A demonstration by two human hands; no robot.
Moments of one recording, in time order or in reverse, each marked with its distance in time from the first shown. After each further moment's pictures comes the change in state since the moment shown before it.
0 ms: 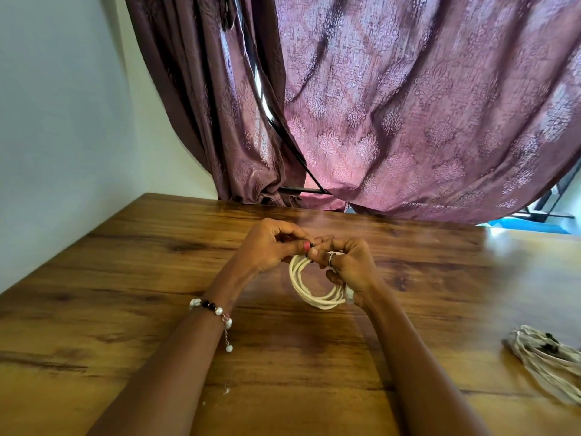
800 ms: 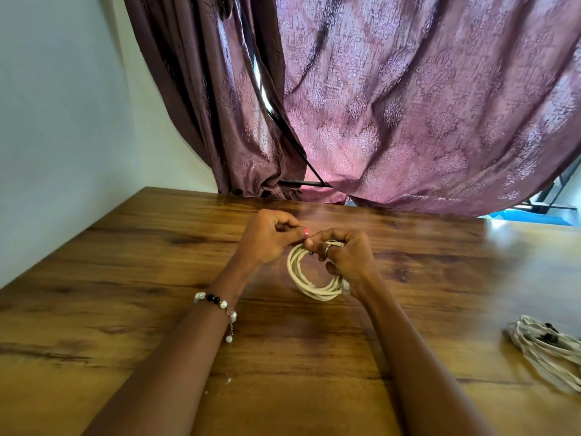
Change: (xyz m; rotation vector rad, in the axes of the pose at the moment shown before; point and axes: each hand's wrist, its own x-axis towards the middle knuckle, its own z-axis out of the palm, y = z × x) left_hand 0.003 -0.004 0.004 0.194 0.169 -0.001; right_hand 0.003 0.004 0.005 -0.042 0.059 0.005
